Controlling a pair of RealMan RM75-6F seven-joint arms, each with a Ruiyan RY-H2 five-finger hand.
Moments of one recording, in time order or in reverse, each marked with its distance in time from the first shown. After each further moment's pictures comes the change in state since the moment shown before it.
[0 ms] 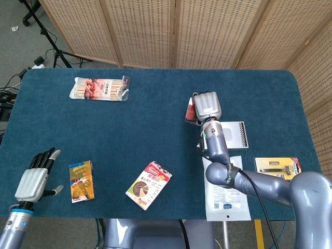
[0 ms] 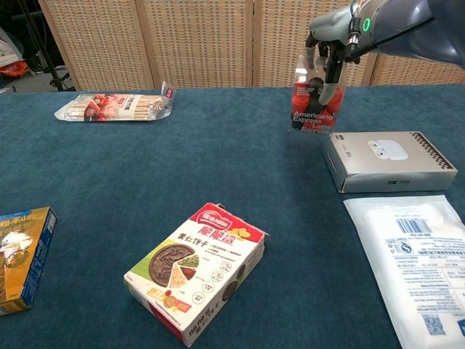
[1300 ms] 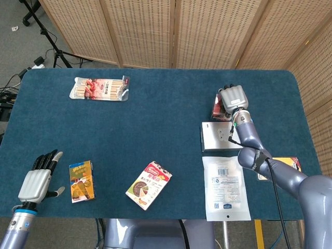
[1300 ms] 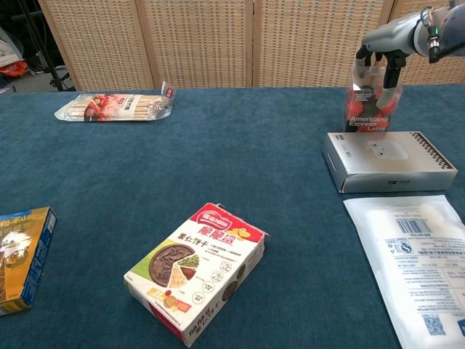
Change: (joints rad) left arm 0.005 -0.020 -0.004 -0.007 -0.020 -0.011 0.059; right arm -0.082 0.036 -0.166 0.375 -0.255 -0.400 0.288
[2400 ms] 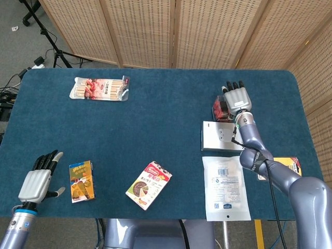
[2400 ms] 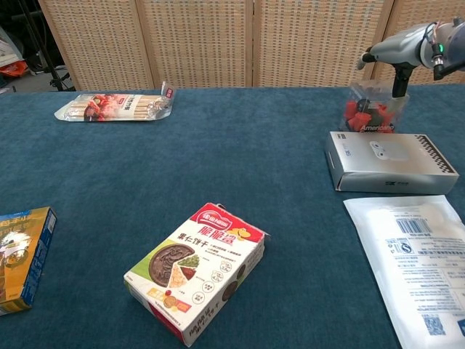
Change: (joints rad) left arm -0.001 0.003 -0.003 0.001 -0.005 -0.014 -0.012; right arm -0.021 -0.066 -0.046 0.130 -0.062 -0.005 0.053
